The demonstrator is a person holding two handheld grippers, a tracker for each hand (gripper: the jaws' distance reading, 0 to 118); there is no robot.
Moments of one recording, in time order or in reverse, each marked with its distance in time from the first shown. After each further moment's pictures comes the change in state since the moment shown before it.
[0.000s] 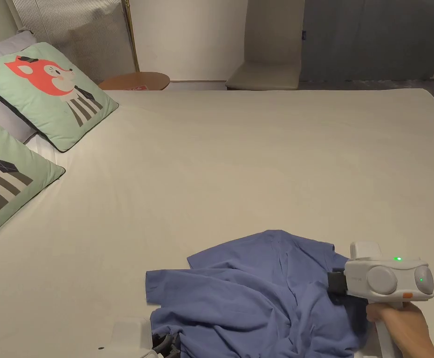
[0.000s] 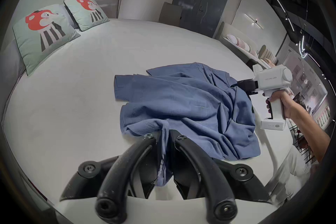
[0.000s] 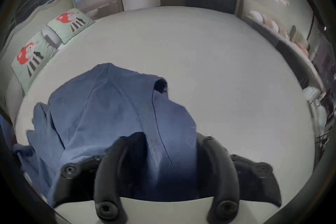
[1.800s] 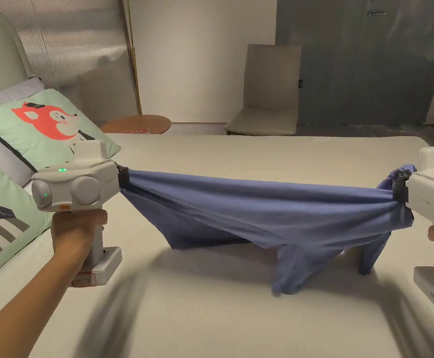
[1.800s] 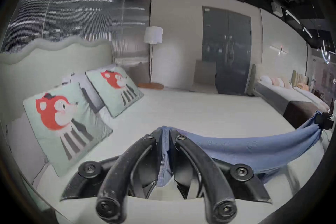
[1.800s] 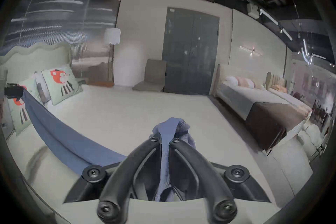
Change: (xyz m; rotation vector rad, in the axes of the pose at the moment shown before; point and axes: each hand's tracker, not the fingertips) left arm -0.068 0.315 -0.051 0.426 0.330 -0.048; right arm 0.075 0.173 0.103 0.533 -0.149 -0.018
